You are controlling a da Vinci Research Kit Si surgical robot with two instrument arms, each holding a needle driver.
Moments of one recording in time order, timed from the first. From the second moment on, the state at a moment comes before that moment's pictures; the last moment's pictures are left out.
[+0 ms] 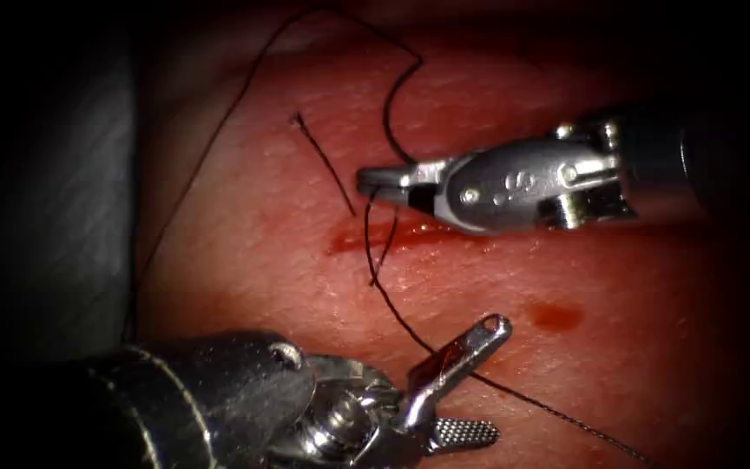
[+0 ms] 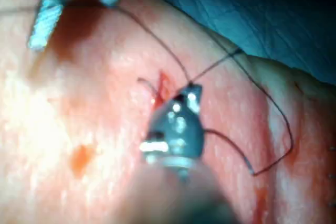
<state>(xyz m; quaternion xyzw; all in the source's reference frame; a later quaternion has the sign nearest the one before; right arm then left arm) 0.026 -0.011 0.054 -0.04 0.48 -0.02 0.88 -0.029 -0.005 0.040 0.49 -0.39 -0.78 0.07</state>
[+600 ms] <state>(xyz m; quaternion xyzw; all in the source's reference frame) 0.026 -0.011 0.054 -0.04 0.47 -0.02 0.88 -0.031 -0.005 0.037 0.51 -0.38 -0.77 0.04</state>
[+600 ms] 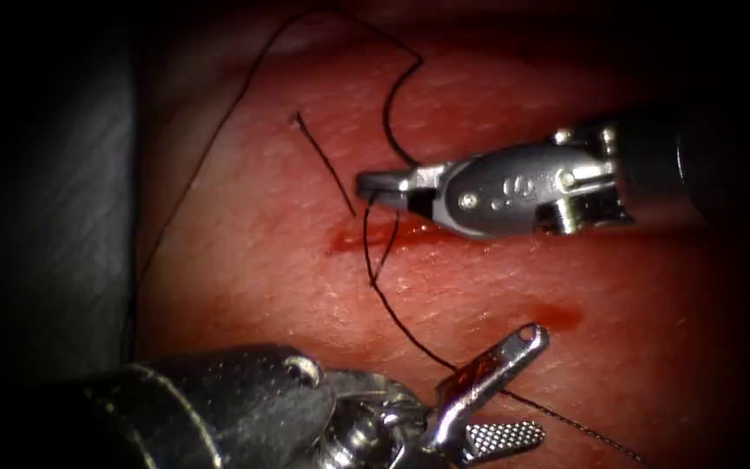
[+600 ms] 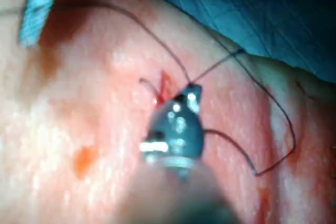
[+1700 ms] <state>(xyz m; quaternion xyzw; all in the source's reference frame) 0.023 -0.013 0.051 -0.03 0.53 0.01 0.85 -0.023 -0.006 0.039 0.52 -0.33 -0.78 0.07</state>
